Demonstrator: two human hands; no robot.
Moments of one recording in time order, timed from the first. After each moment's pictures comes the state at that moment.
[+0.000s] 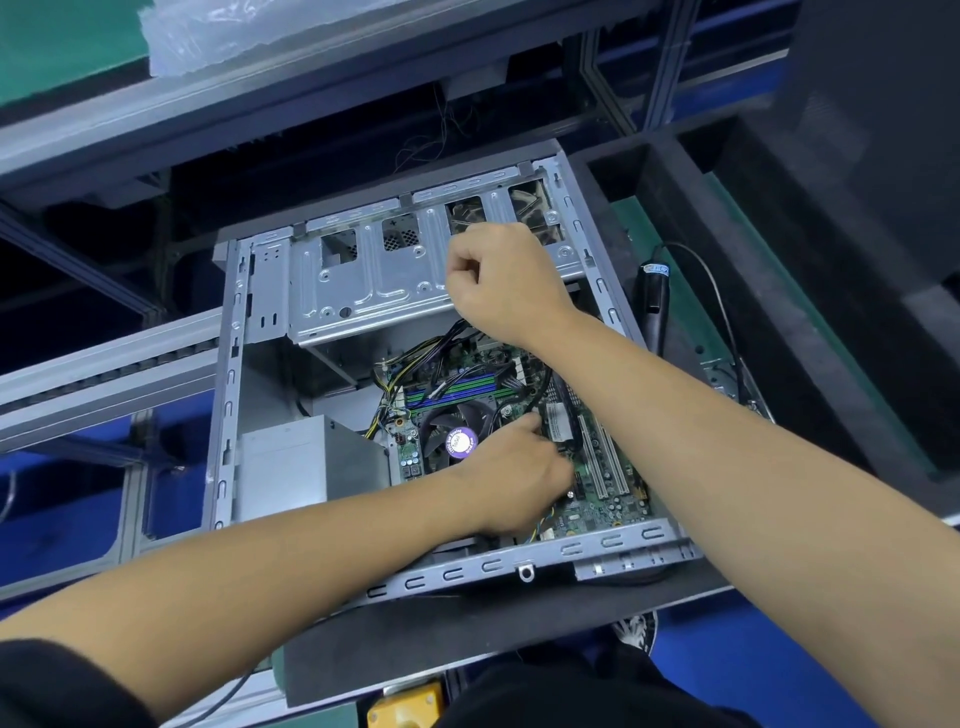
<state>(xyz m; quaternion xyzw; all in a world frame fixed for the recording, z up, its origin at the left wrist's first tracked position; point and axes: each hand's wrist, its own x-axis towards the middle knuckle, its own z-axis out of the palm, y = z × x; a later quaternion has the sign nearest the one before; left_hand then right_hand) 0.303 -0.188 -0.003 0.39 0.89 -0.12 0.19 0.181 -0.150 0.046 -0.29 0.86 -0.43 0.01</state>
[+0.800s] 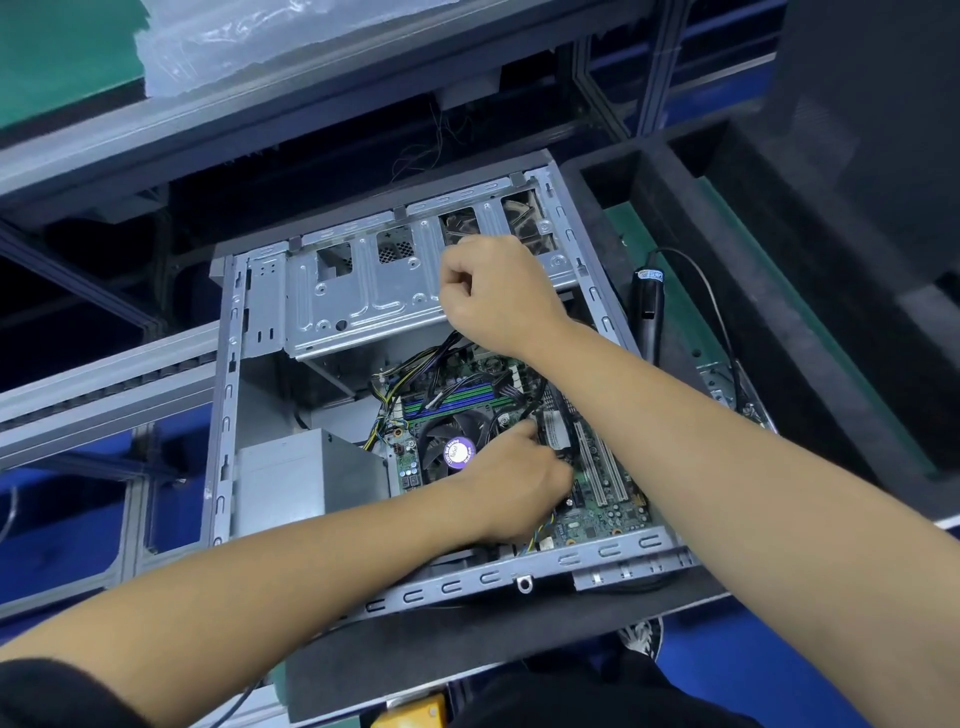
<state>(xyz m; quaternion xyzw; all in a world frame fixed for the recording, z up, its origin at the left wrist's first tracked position) 0.299 -0.186 -0.005 0.39 0.89 -0.12 0.20 0.182 -0.150 0.048 -0.29 0.86 -0.42 0.02</state>
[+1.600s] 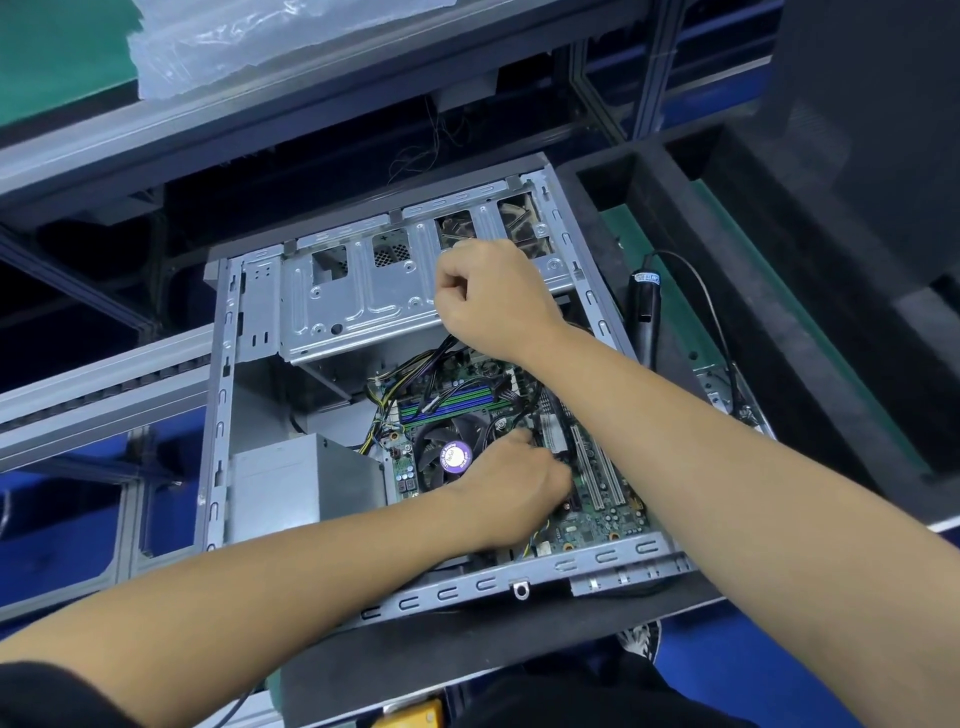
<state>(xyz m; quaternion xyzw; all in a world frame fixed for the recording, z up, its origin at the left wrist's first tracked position) 0.300 -0.186 -0.011 0.36 0.91 -0.08 0.17 0.181 -0.150 0.047 -0.29 0.86 -0.42 0.03</state>
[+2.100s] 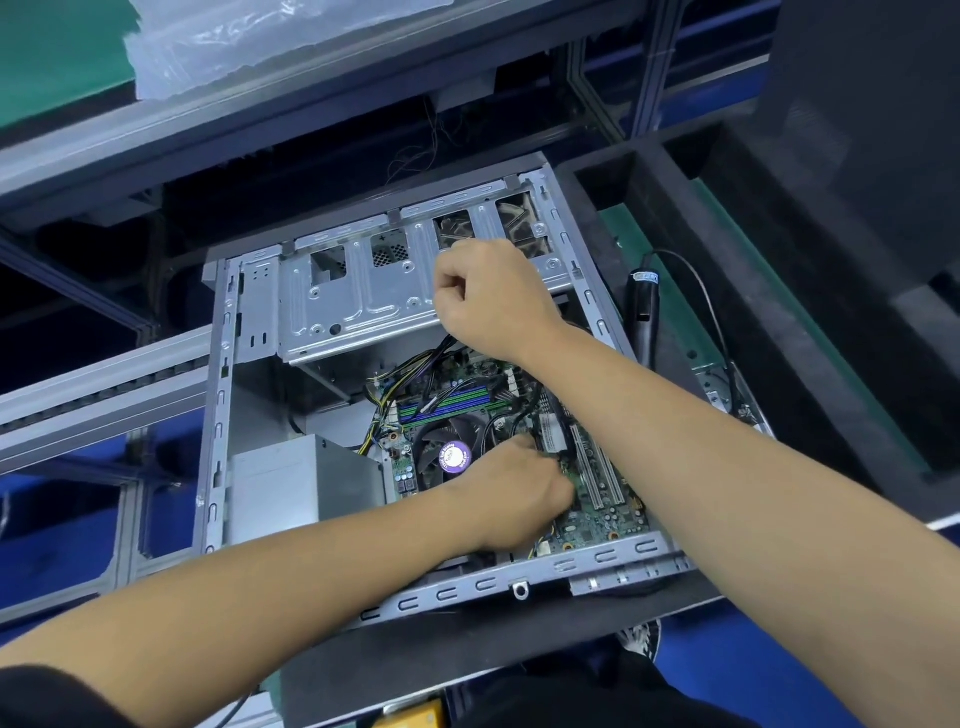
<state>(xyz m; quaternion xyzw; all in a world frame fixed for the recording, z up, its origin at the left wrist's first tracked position) 0.301 -0.187 -0.010 0.41 0.89 -0.08 0.19 0.181 -0.150 0.046 -0.30 0.86 -0.42 0.02</state>
